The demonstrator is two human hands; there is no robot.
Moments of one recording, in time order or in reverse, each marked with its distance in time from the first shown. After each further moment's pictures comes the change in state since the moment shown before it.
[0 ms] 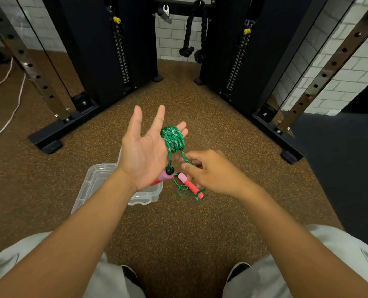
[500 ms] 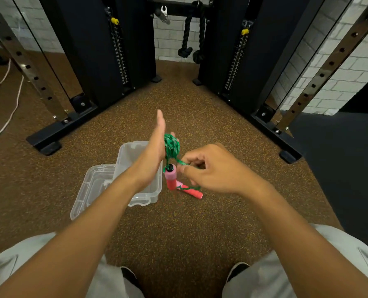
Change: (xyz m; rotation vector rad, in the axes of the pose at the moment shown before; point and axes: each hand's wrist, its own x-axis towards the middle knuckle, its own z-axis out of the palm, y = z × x) left_hand 0.006 -0.015 -0.003 0.564 0.086 0.052; right_hand -0.009 -0.016 -0.021 0.031 -0.079 -0.117
